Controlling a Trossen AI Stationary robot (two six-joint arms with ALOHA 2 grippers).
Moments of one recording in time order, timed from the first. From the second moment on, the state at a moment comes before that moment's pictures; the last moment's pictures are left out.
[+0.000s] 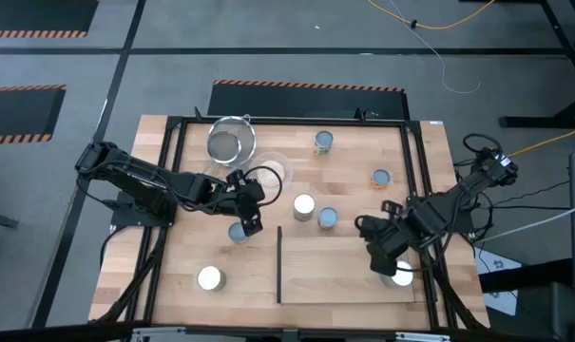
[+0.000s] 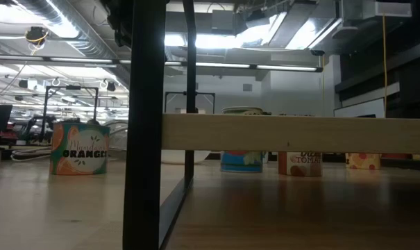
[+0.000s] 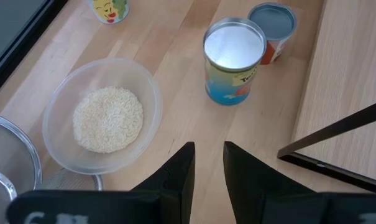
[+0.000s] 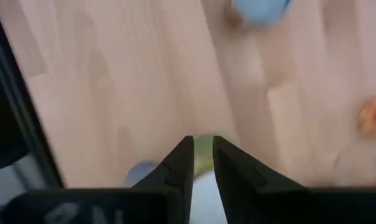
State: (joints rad) left arm -0.23 1.40 1.11 -0.64 -0.45 -0.49; right arm 0.60 1.43 1.37 -1.34 0.16 0.84
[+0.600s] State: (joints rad) left arm -0.23 1.38 1.11 -0.59 -0.37 -0.49; right arm 0.37 1.43 1.37 -0.88 0.37 0.12
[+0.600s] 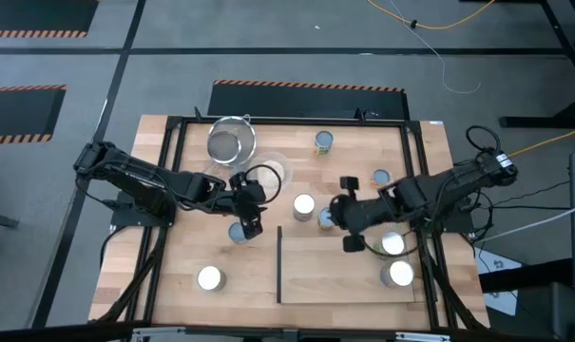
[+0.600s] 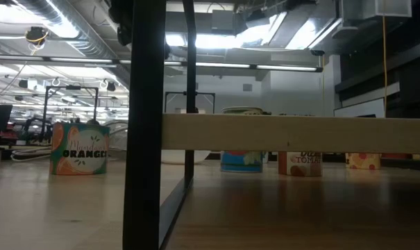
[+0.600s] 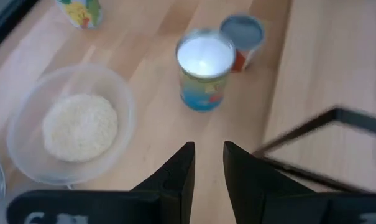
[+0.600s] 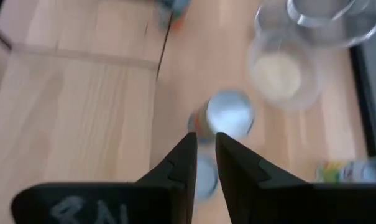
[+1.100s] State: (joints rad) left arm -0.44 1.23 1.11 -0.68 -0.17 -0.68; right arm 0.25 1.43 1.37 -0.66 0.36 0.02
